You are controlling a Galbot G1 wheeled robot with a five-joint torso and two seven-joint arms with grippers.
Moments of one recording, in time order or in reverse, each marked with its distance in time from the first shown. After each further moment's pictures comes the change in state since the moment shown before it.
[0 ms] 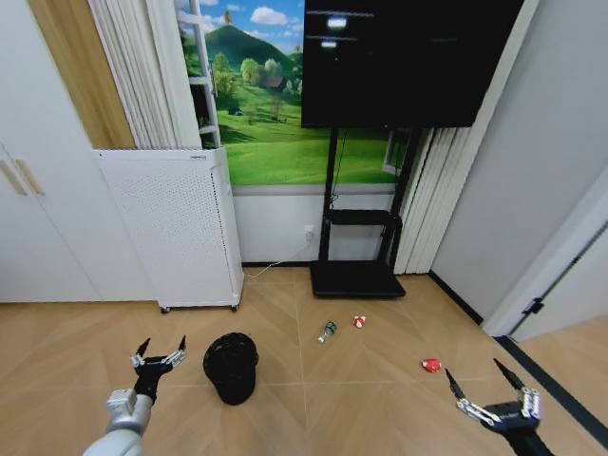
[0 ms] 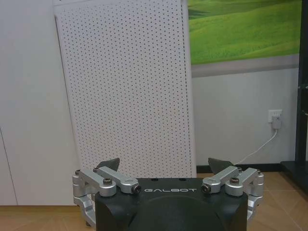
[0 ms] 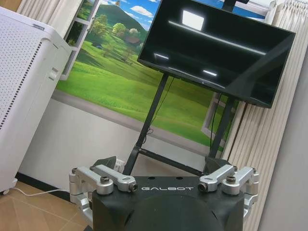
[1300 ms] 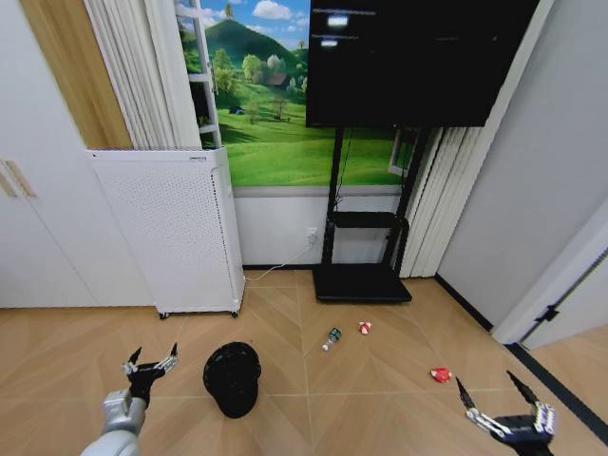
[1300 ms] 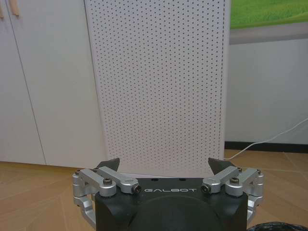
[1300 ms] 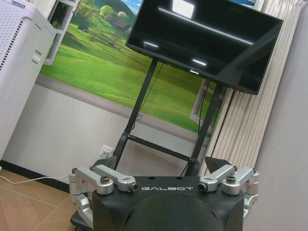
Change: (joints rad) left arm -0.077 -0.004 0.015 0.190 -0.096 0.013 -0.001; right arm 0.003 0.046 -0.010 -0.061 -0.014 0.017 0.010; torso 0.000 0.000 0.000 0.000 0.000
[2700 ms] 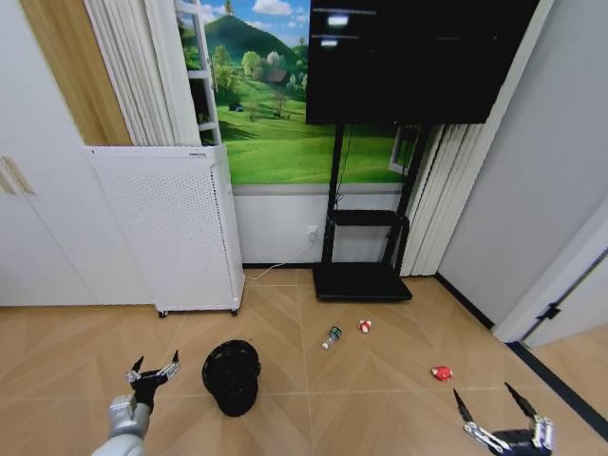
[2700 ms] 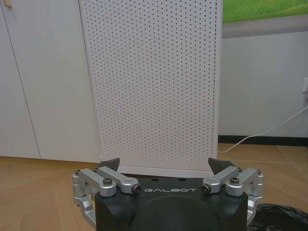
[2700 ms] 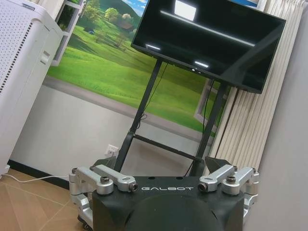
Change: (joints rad) left arm 0.021 -0.041 0.009 -0.024 0.049 0.000 0.002; right arm 0.001 0.060 -0.022 -0.009 -0.044 0.047 -0.029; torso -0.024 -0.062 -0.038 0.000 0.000
